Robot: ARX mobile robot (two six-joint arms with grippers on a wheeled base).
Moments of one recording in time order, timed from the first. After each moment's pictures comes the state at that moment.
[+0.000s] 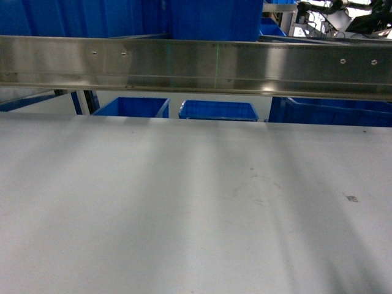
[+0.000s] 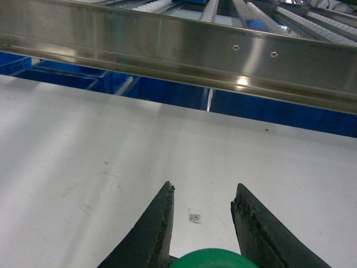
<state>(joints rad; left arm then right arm) -0.01 0.87 0.58 0.18 0.07 0.01 0.11 1.08 0.42 0.42 0.02 -0.08</state>
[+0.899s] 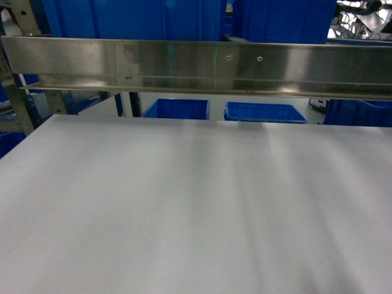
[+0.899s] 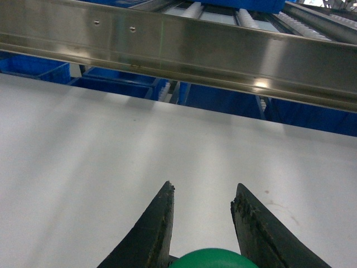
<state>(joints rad) -0.01 0.87 0.58 0.18 0.07 0.01 0.11 1.08 0.42 0.42 0.02 -0.08</state>
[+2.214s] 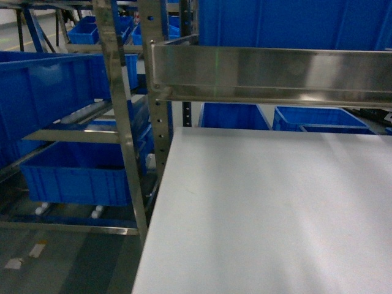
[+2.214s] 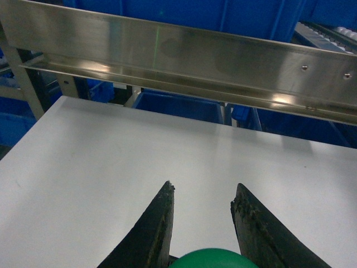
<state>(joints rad) -0.01 0.87 0.58 0.19 0.07 0.01 0.11 1.08 0.42 0.42 0.02 -0.08</state>
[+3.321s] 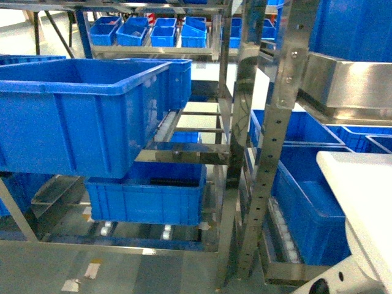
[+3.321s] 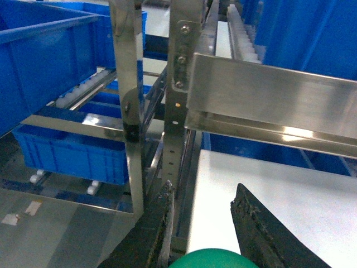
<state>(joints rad) -0.01 0.87 0.58 0.19 0.06 0.01 0.11 1.08 0.42 0.42 0.02 -0.08</state>
